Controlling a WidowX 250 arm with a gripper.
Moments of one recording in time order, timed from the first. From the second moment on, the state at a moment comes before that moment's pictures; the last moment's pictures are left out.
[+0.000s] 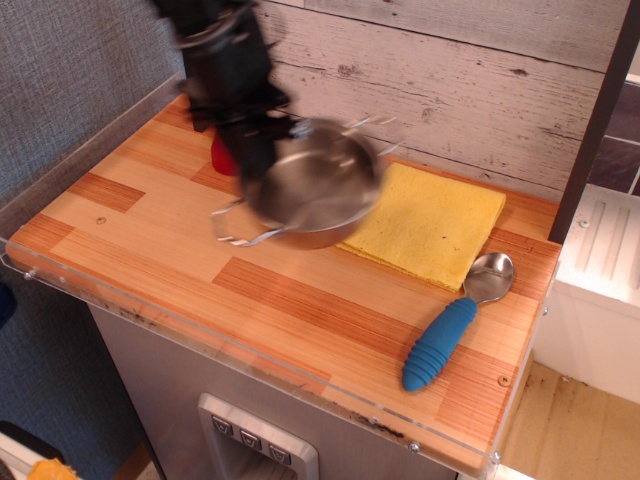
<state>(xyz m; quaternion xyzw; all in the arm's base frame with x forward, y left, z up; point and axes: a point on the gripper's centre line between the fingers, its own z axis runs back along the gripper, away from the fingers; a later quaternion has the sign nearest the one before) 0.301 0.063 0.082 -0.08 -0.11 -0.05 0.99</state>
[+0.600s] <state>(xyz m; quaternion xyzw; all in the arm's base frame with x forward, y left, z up) 0.294 0.115 0.029 -0.02 -0.06 -0.03 1.00</state>
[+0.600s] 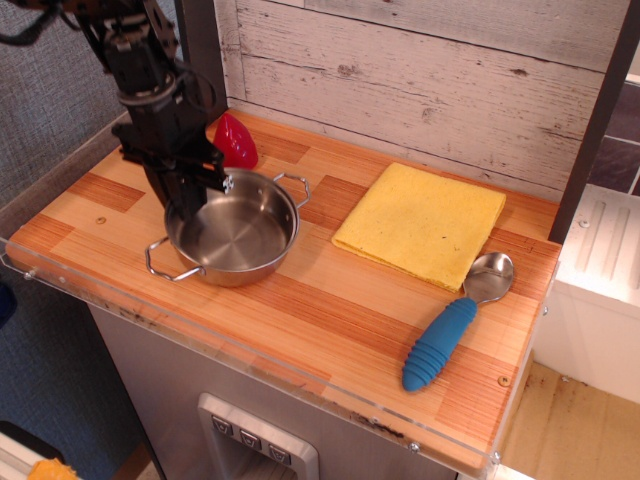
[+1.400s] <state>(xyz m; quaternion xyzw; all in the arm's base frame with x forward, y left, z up) 0.275 0.143 0.028 -0.01 -0.03 0.01 1.00</state>
